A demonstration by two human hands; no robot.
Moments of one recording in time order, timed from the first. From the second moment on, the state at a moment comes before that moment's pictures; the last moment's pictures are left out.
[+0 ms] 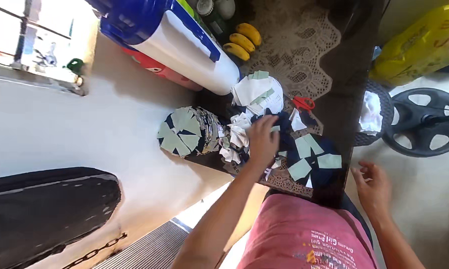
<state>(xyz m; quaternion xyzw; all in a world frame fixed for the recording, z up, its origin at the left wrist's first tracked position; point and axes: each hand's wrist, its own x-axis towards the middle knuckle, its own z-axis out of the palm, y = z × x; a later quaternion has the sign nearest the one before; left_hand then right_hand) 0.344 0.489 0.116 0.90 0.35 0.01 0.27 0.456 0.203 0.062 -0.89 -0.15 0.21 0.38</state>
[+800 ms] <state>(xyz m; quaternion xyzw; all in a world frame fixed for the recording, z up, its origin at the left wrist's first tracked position) 0.298 0.481 0.080 0.98 0.04 -0.07 0.15 0.445 0.232 0.076 -0.88 -0.24 0.18 0.37</state>
